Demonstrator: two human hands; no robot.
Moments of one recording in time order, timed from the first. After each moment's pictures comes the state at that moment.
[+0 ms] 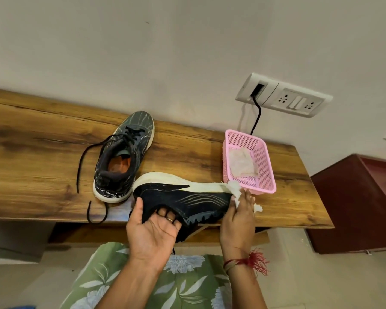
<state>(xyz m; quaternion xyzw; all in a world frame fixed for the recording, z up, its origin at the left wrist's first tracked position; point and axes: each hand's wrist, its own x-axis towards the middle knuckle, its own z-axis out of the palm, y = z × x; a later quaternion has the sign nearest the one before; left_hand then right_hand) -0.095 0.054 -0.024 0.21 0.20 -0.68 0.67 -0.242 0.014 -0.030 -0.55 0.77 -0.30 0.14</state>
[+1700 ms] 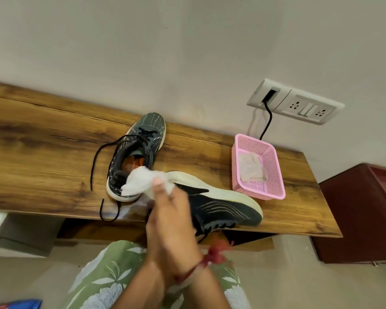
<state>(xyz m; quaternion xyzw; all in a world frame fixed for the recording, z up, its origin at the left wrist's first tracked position) -0.102 0.056 -0.016 0.09 0.26 -0.75 0.60 -0.109 0.051 0.019 -0.63 0.51 -0.33 0.48</state>
